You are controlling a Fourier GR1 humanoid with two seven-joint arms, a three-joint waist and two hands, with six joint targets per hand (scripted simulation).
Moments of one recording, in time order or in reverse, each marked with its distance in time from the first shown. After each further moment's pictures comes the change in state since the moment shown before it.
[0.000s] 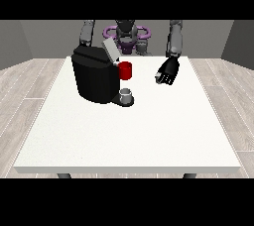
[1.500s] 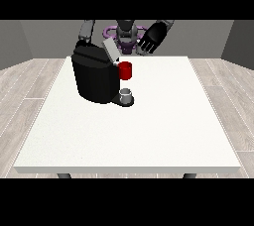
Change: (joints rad) left arm -0.346 -0.054 0.170 -0.066 0.126 -0.374 0.084; right arm -0.024 0.005 0.008 0.110 0.049 -0.038 0.004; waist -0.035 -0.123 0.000
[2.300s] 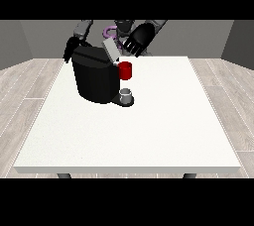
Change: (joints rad) left arm -0.194 0.088 0.096 0.079 0.012 -0.015 0.045; right arm -0.113 -0.019 -0.001 -0.138 0.004 -0.004 0.077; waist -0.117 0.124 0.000
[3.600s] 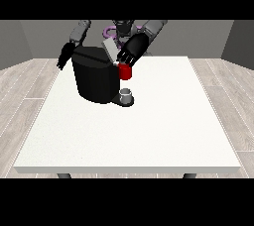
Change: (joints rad) left arm -0.093 -0.009 -0.001 0.046 -0.030 0.000 -0.011; right arm -0.079 -0.037 -0.075 0.047 -0.023 -0.012 -0.017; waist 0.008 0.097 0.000
